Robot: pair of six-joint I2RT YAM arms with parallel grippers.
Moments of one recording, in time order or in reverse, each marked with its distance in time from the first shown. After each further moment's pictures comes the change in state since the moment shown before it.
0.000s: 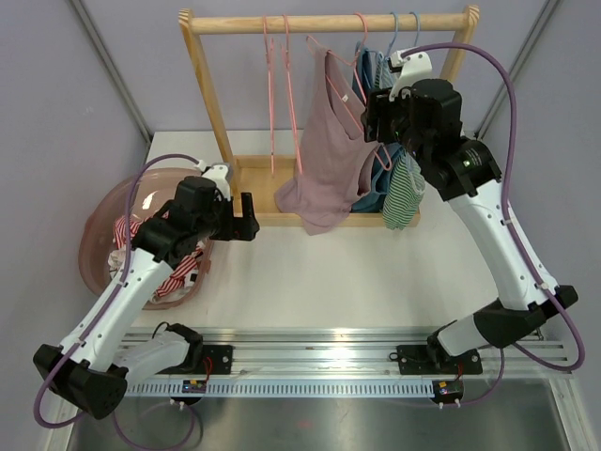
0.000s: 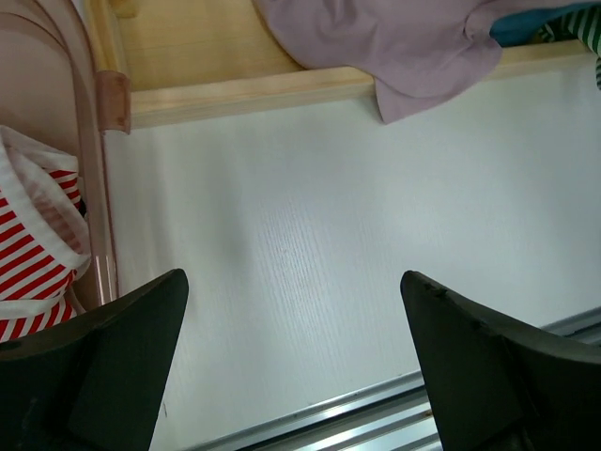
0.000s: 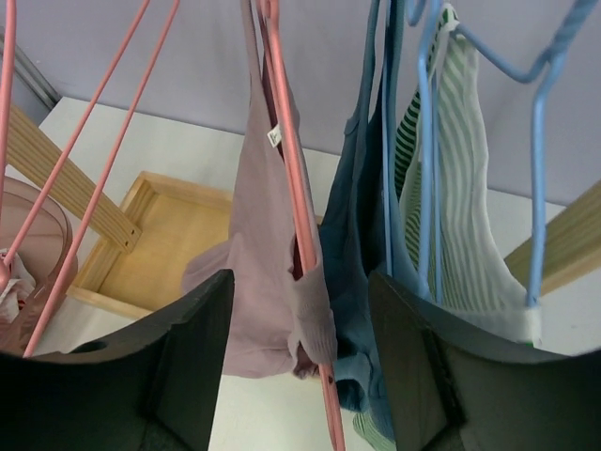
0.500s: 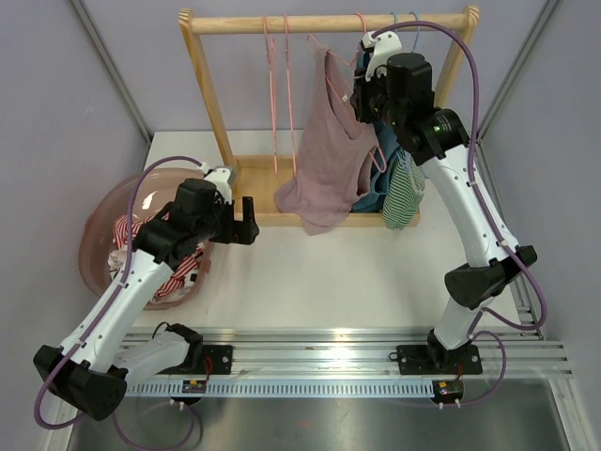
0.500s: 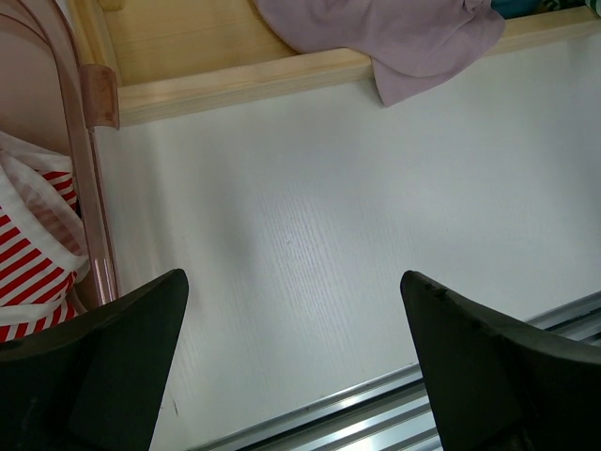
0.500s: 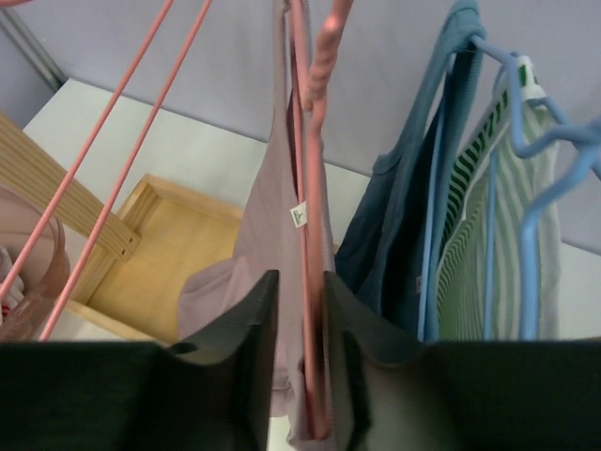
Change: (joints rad) left arm -0.011 -0.007 -0.025 0.002 0.032 0.050; right arm -0.047 0.292 0.292 -0.036 -0.127 -0.064
